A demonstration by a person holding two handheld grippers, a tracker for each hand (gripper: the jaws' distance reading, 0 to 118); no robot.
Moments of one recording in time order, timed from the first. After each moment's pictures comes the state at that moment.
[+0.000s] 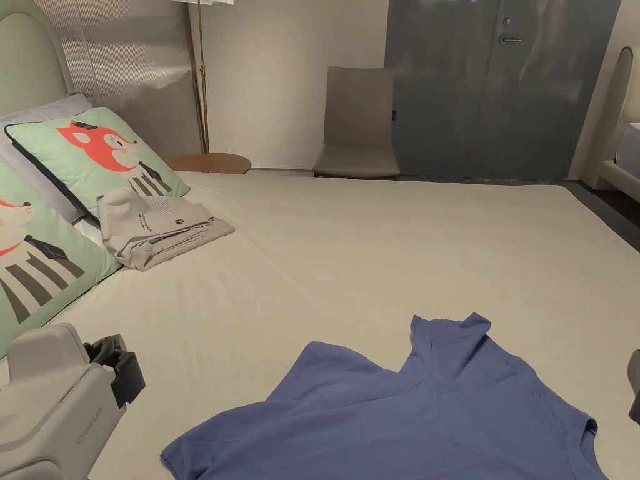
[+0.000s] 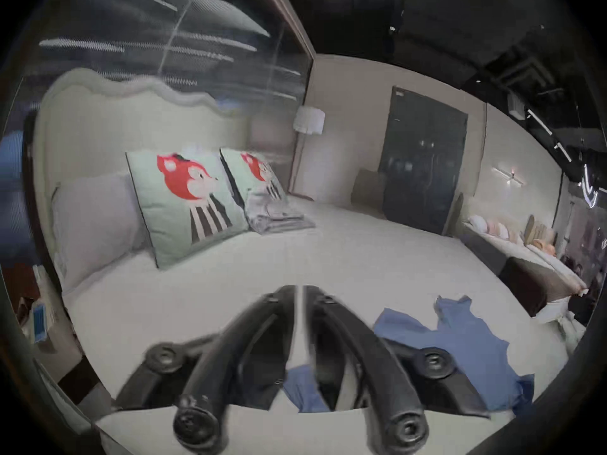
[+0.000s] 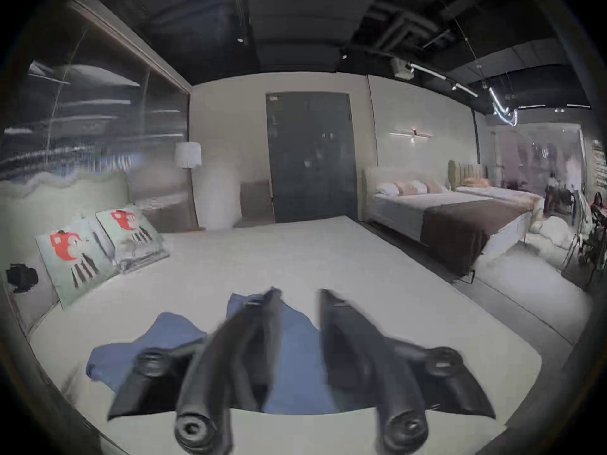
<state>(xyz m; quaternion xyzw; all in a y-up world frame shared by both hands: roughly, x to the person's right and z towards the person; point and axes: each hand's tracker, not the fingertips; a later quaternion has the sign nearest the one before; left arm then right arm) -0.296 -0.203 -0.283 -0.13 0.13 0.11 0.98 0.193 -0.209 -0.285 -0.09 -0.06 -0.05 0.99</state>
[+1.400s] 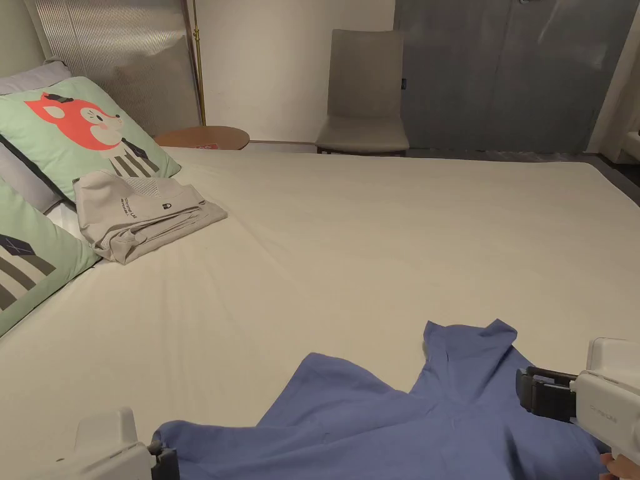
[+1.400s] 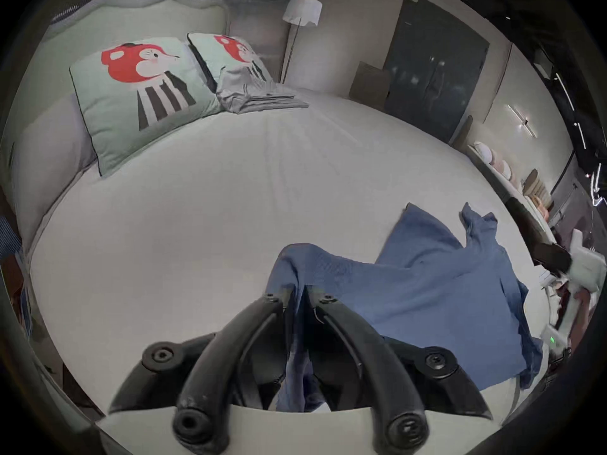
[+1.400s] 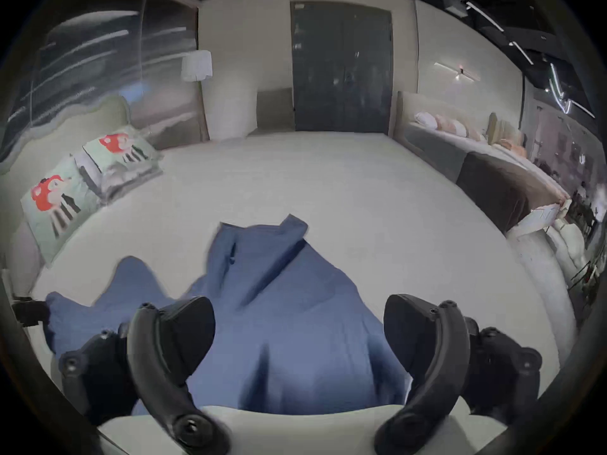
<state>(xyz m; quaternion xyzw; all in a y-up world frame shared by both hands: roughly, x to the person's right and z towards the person) -0.293 -0.317 -0.390 -0.39 0.07 0.14 0.91 0.185 -0.306 -0.515 -0.33 -0.01 -0.01 0.94</state>
